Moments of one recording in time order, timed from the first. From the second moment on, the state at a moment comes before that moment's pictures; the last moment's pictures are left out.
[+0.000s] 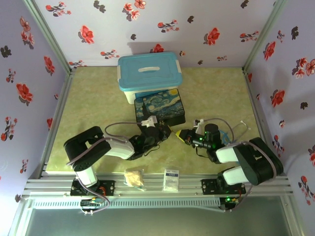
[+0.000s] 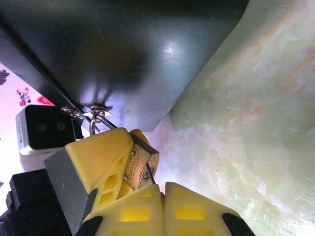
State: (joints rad) left arm -1.06 1.74 0.64 0.72 -0.25 -1.26; right arm 0.39 1.41 0.15 0.87 -0.67 1.16
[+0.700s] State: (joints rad) left arm -1.03 1.69 0.63 0.70 -0.23 -1.27; right arm 0.39 1.47 0.12 1.04 -0.68 1.23
